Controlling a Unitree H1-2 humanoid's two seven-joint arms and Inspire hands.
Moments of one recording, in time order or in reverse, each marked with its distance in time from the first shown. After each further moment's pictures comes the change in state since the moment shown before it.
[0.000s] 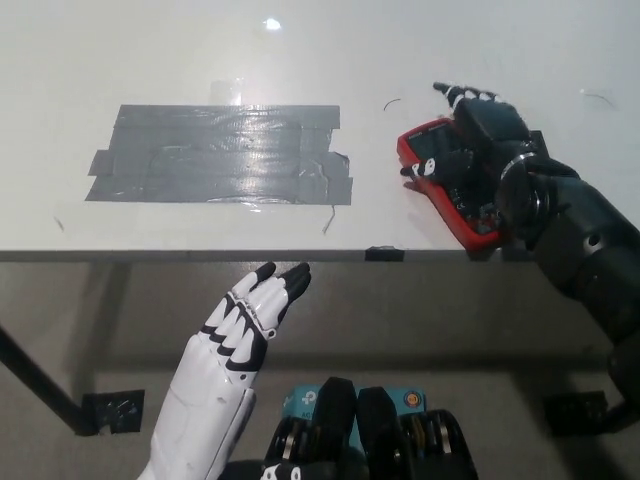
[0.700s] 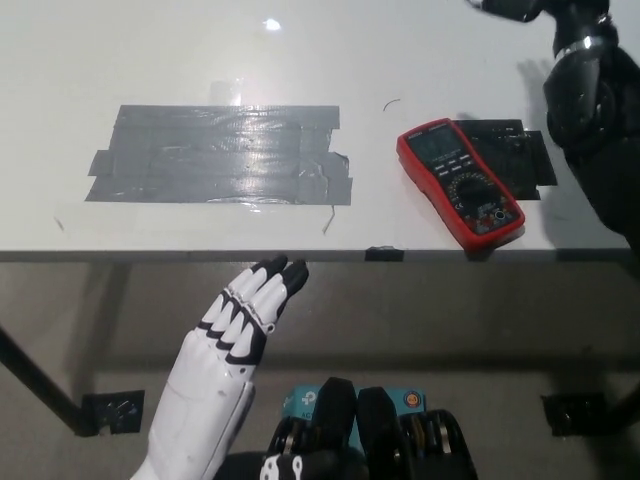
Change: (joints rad) left_arm -0.018 -0.001 0.018 0.020 0.030 0.007 -0.001; right_arm -0.008 -0.113 -0.278 -0.457 -0.051 -0.009 -0.220
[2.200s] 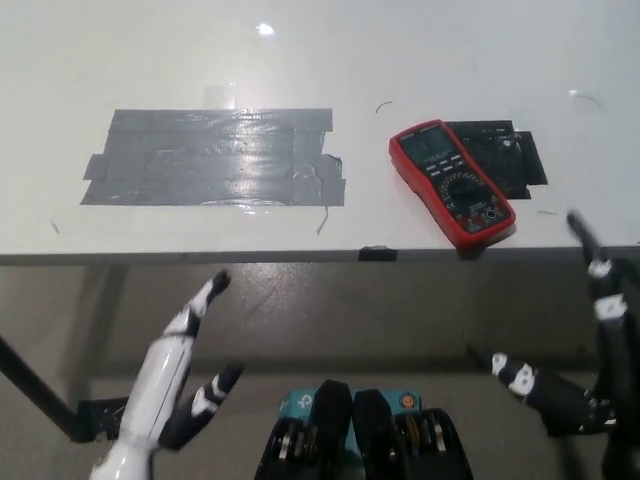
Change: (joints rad) left_arm -0.003 0.102 0.112 0.386 -0.296 0.085 -0.017; right_arm 1.165 0.081 -0.125 -1.174 0.159 -0.023 0.131
